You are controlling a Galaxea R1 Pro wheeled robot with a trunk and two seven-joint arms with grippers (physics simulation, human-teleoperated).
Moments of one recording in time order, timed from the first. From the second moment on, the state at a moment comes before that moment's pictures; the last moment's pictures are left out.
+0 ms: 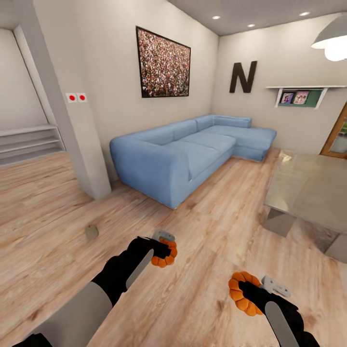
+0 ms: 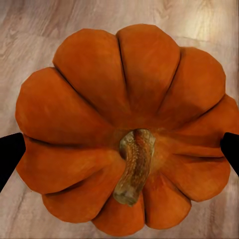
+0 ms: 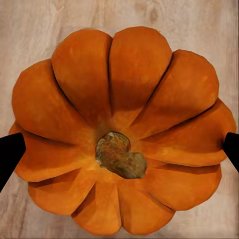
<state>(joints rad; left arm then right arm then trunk) -0.73 -0.07 -0.57 -0.91 0.32 0.77 0.17 -0.14 -0.08 0.00 -1.43 -0.70 0.62 -0.56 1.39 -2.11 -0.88</state>
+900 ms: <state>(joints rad) -0.73 -0.07 -0.57 -0.91 0.32 0.77 0.17 -0.14 -0.08 -0.01 -1.43 -0.70 0.62 -0.54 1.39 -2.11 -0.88</state>
